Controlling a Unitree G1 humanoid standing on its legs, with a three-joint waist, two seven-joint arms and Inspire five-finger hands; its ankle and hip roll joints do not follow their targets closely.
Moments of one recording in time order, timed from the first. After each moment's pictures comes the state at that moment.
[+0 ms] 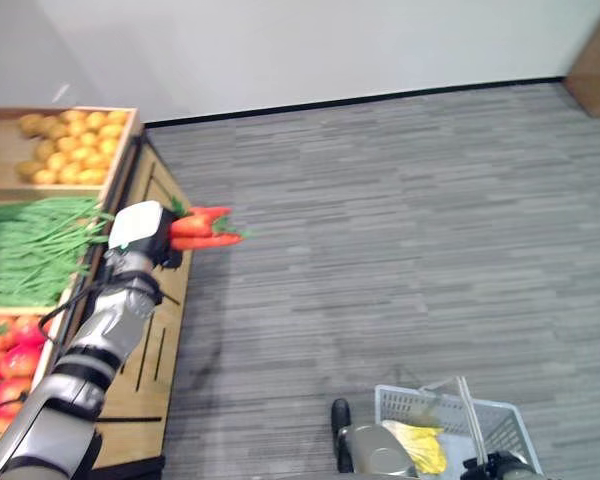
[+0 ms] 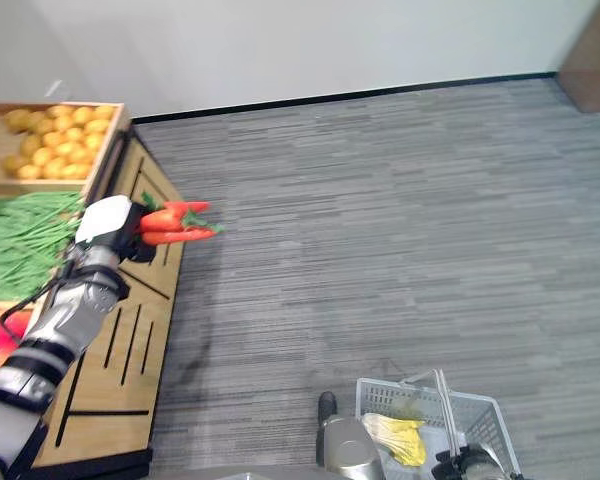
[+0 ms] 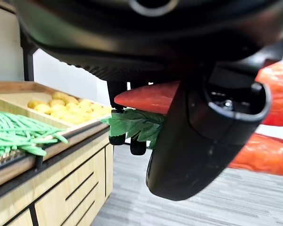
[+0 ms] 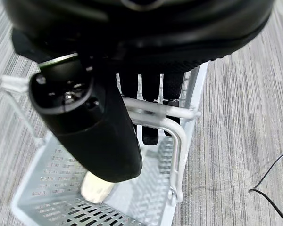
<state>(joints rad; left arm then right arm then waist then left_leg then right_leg) -0.42 0.74 -0.31 0.51 0.45 0.14 0.26 -0.07 -0.43 0.13 1.36 0.01 0.11 -0.08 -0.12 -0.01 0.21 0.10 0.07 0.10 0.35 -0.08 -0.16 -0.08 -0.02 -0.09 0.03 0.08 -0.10</state>
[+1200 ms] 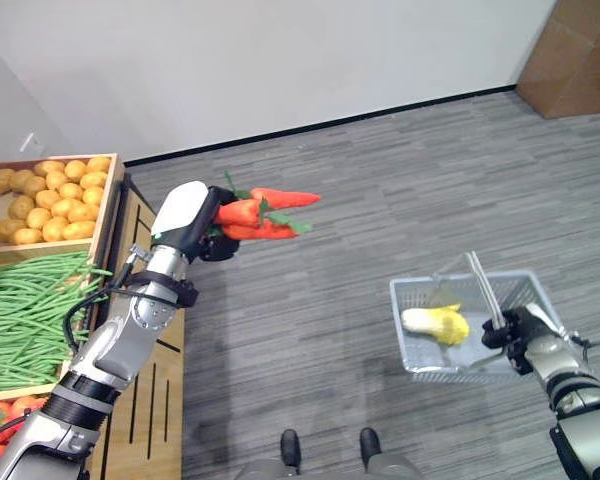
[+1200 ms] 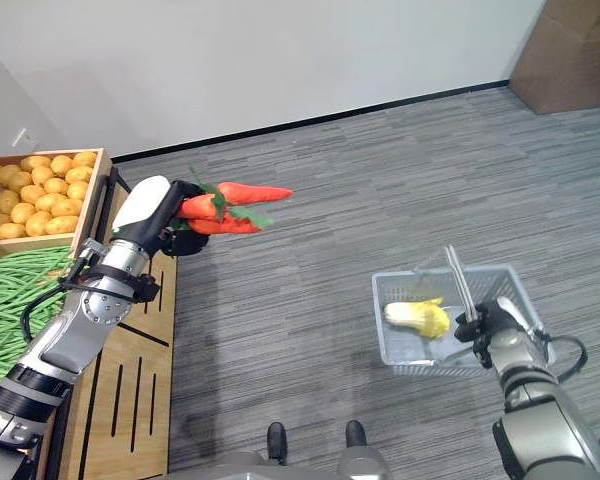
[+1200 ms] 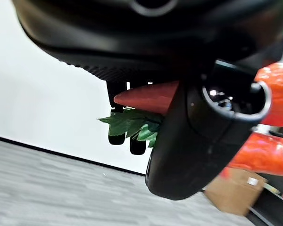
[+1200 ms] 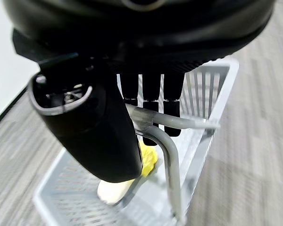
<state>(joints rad) -0.29 0.74 -0.29 -0.05 0.27 0.06 0.12 -0.50 -0.72 0.31 1.12 -0.03 0.16 -0.02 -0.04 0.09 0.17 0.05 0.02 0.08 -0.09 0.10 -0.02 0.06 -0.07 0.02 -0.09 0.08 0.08</state>
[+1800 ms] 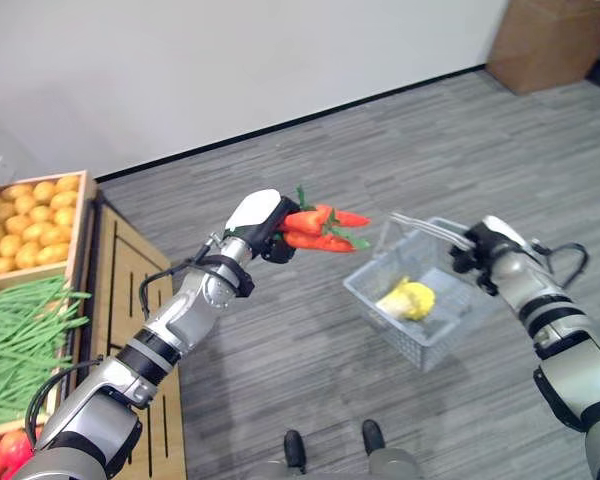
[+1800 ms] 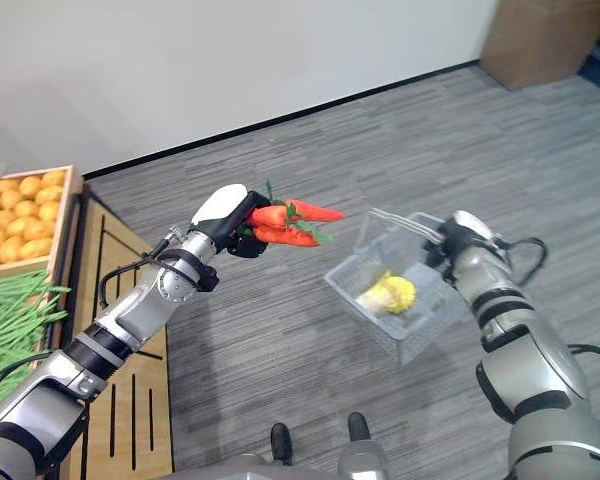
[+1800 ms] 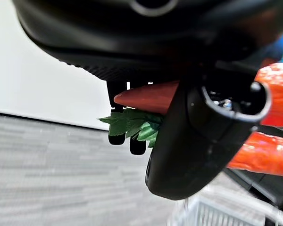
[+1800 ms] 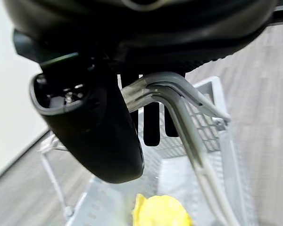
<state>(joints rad) -0.57 0.56 -0.56 0.26 0.34 0.12 0.08 -0.82 -0.67 0.58 0.87 -0.08 0.25 -0.01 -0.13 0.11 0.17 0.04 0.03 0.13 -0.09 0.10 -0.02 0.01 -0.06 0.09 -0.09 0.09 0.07</state>
